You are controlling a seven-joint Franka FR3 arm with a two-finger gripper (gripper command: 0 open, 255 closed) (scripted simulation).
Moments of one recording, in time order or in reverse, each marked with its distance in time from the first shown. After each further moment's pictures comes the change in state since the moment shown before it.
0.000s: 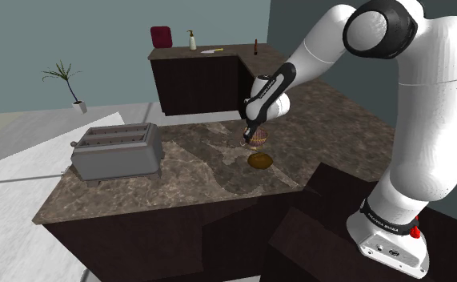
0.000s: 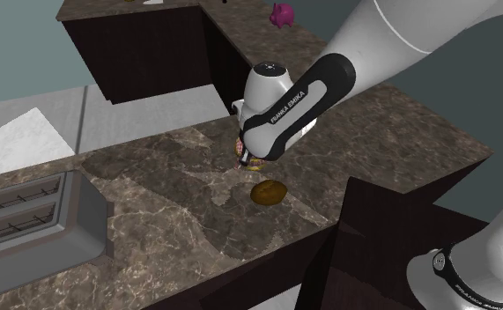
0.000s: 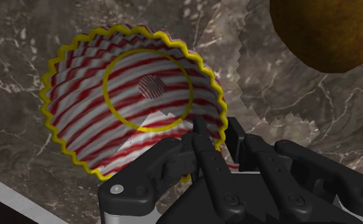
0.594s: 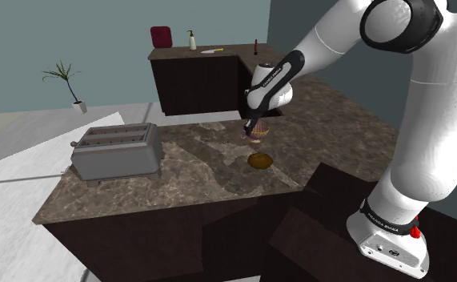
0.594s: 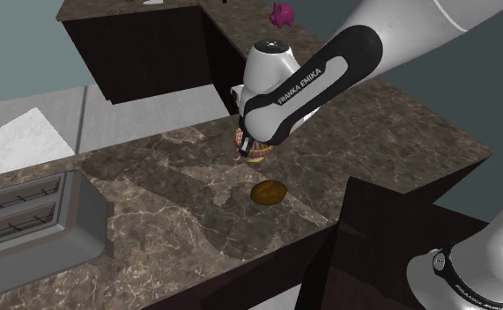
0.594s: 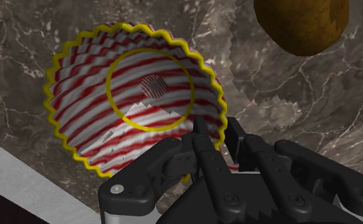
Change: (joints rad) arm 0.013 -0.103 -0.018 -0.005 -0.025 -0.098 0.022
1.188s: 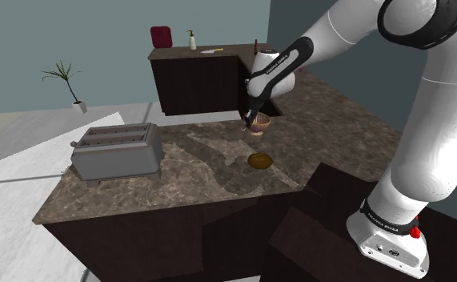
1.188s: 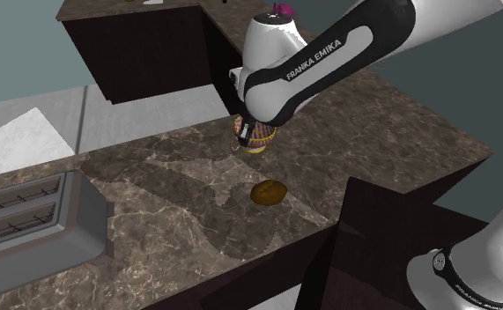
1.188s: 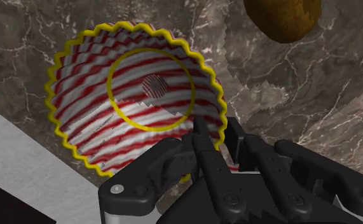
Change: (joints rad) arm 0.007 -0.091 -0.011 0.020 -0.025 -0.110 0.020
